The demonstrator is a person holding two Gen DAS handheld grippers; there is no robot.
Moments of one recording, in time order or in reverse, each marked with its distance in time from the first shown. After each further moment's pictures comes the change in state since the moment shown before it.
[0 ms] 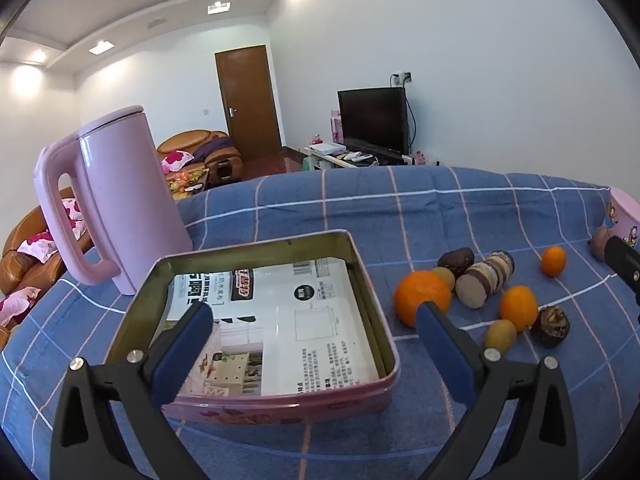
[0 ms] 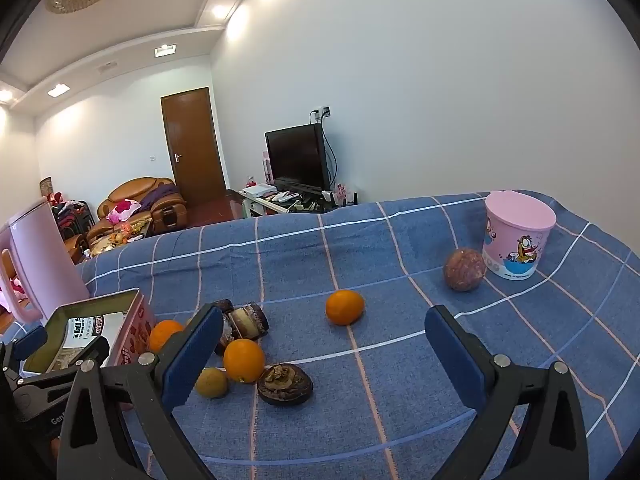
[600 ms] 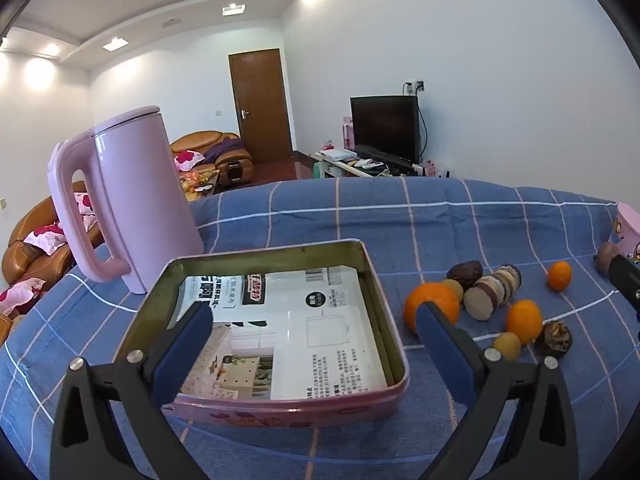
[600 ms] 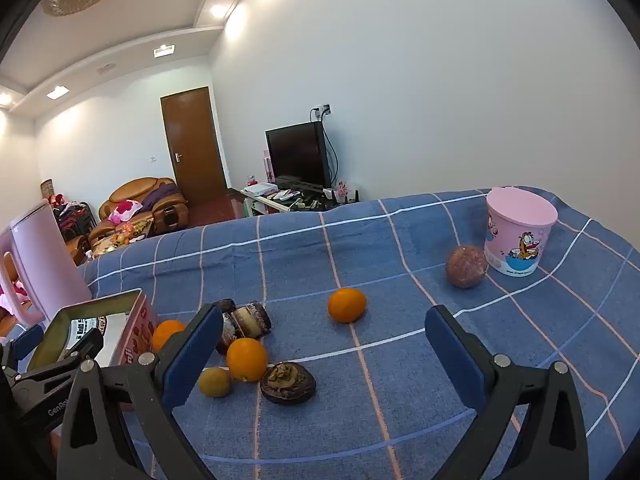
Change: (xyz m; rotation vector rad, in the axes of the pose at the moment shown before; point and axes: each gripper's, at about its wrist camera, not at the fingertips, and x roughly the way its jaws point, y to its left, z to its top) left arm -0.007 0.000 0.004 -0.008 -0.026 0.045; right arm 0.000 -0.002 0.000 0.011 0.006 0.011
